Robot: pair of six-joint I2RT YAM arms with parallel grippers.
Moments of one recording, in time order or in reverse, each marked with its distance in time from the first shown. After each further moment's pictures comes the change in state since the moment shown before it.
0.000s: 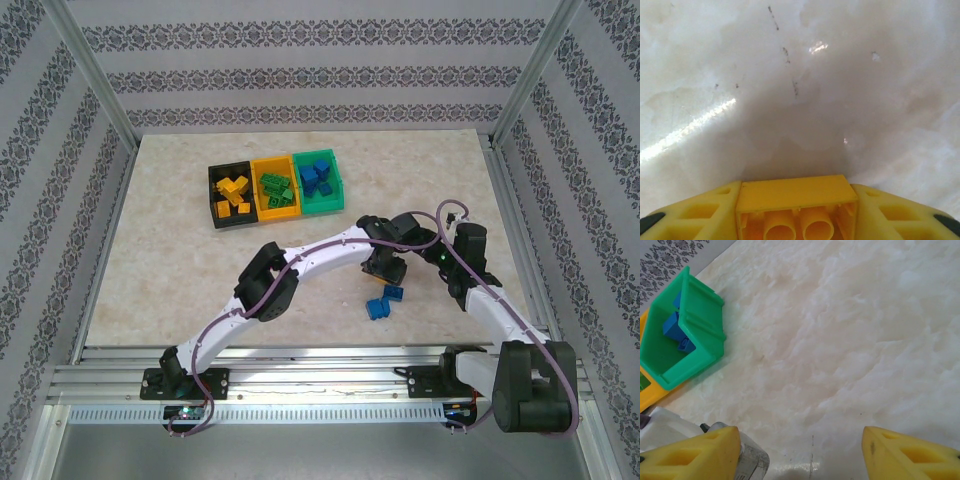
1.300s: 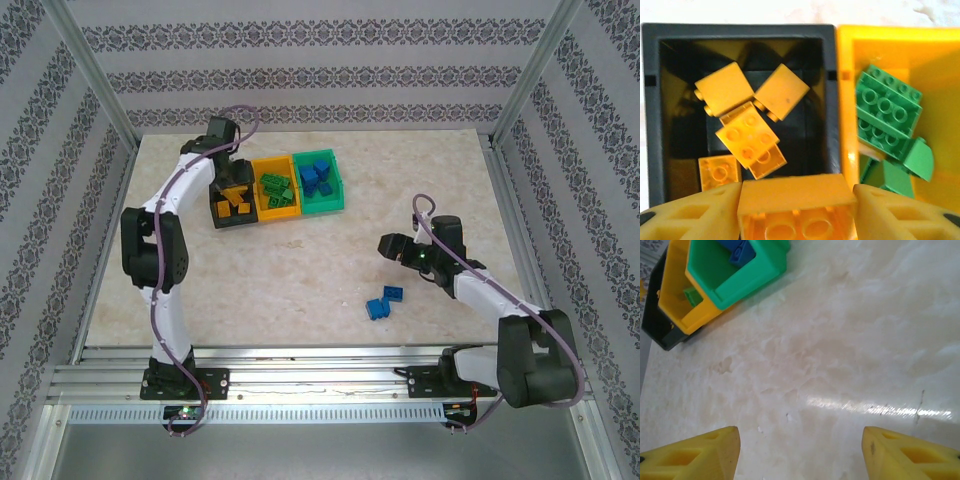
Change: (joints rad) left arm 0.866 -0.464 -0.452 0.203 -0.077 0.193; right arm 0.159 0.131 0.092 -0.099 -0.214 0.000
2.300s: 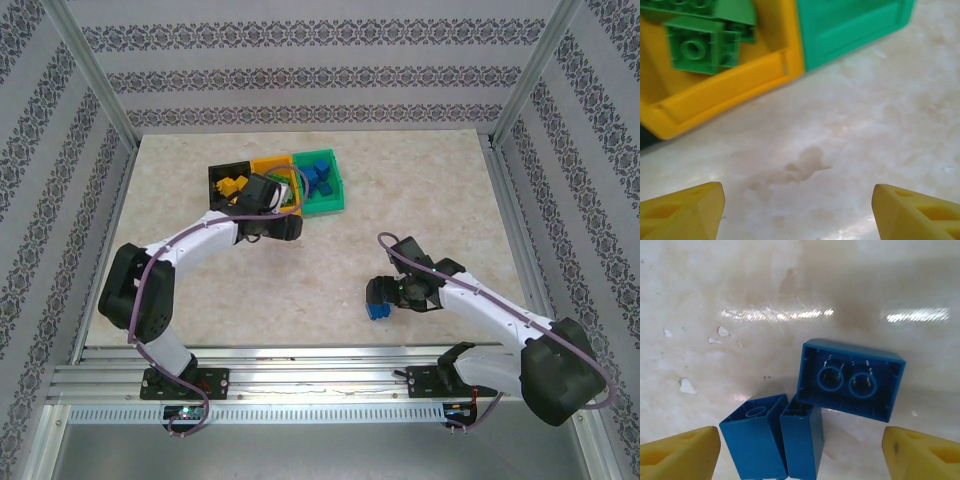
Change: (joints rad) left arm -0.340 -0.383 -0.643 0.392 0.100 0.087; right arm 0.407 -0.065 0.127 -0.718 0.433 0.078
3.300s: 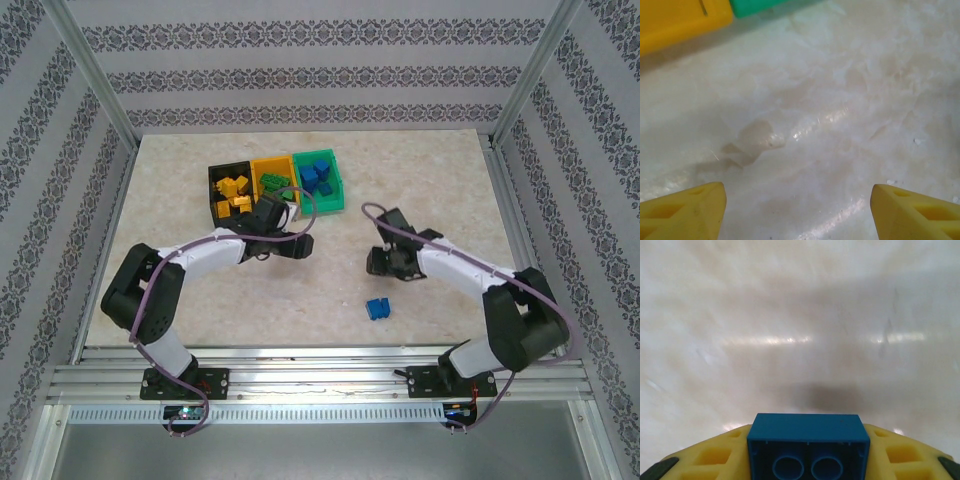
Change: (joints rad) left arm -0.070 -0.003 -0.182 0.192 0.075 -0.065; right arm -0.077 0.322 0.238 0.157 0.056 -0.053
